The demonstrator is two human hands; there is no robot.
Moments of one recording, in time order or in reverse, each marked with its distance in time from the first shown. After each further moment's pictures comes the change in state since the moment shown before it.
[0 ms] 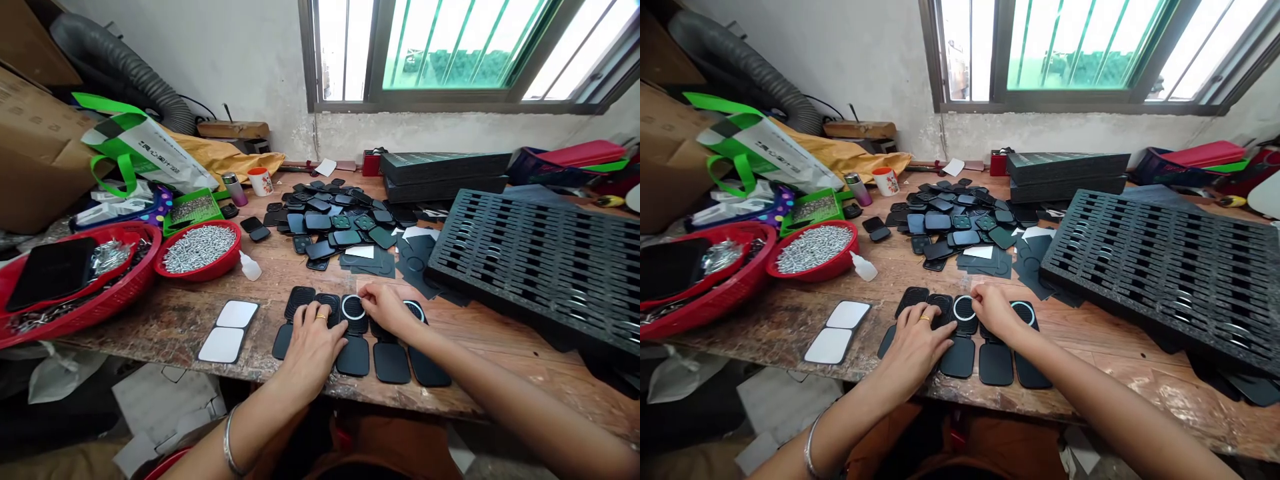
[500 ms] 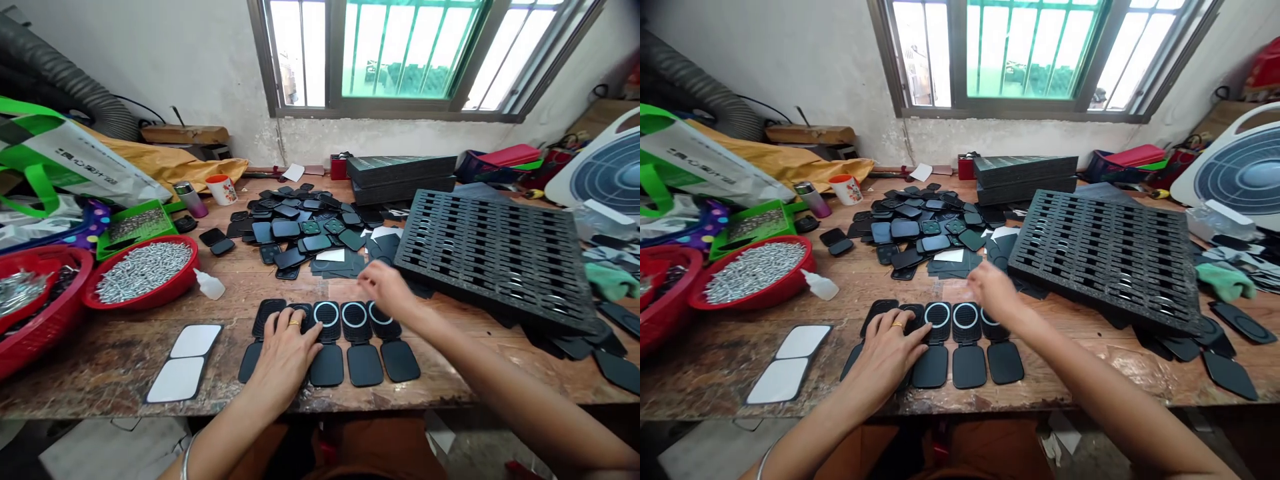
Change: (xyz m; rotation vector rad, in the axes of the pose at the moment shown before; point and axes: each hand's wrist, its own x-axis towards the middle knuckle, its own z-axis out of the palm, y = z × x) left_hand 0.014 -0.008 0.013 0.041 0.071 0.068; right_hand -0.006 0.015 -0.069 -0.398 0.164 -0.068
